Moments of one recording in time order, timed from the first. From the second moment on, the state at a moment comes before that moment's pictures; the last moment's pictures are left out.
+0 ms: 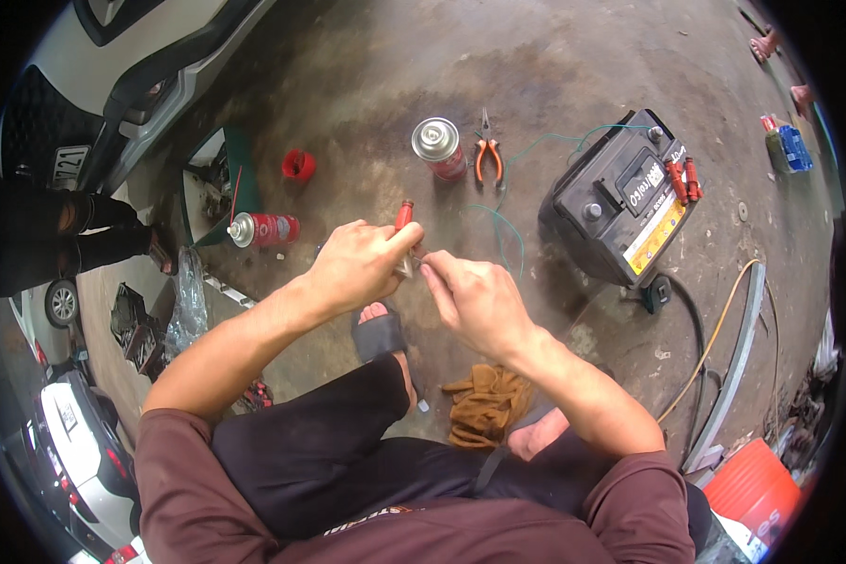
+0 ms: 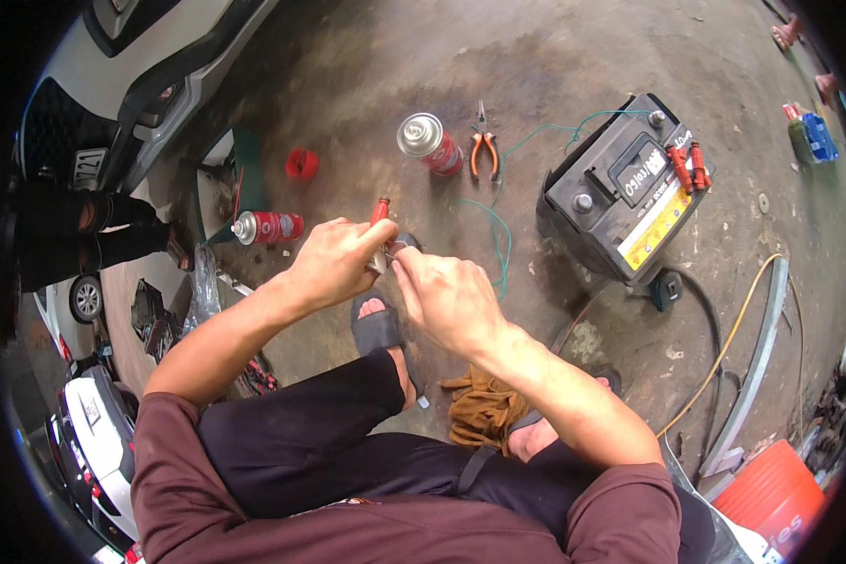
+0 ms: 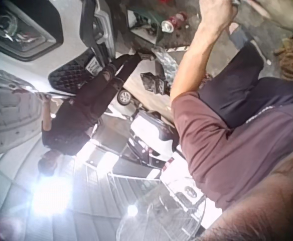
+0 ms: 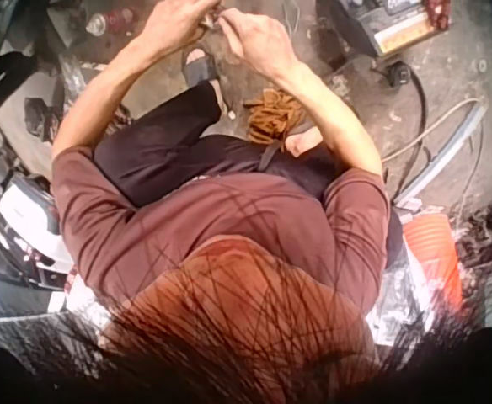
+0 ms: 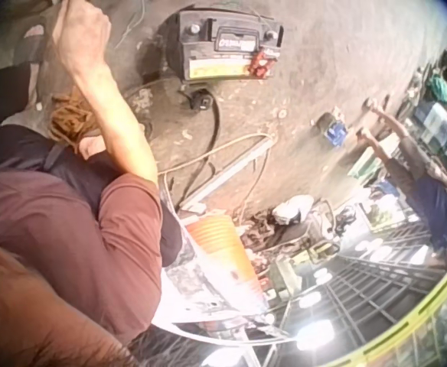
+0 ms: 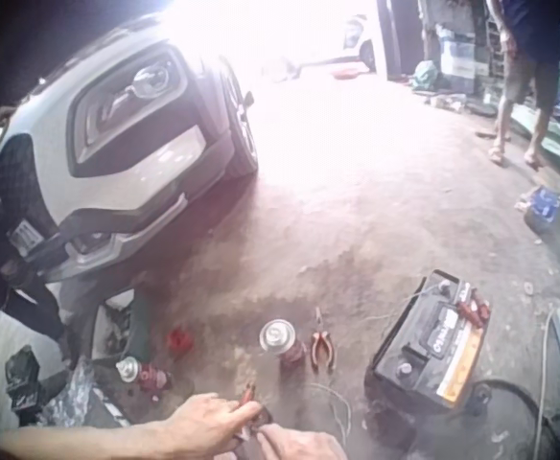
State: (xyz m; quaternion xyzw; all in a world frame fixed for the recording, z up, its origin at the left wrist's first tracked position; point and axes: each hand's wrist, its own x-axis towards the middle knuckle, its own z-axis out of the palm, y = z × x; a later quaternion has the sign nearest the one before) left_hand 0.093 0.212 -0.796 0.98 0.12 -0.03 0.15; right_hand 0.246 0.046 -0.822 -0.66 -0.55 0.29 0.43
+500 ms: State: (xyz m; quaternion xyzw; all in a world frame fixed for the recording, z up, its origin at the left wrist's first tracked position) left_hand 0.070 0.270 -0.810 0.94 0.32 -0.07 0.09; right_hand 0.246 0.031 -0.831 -0.68 -0.57 0.25 0.40
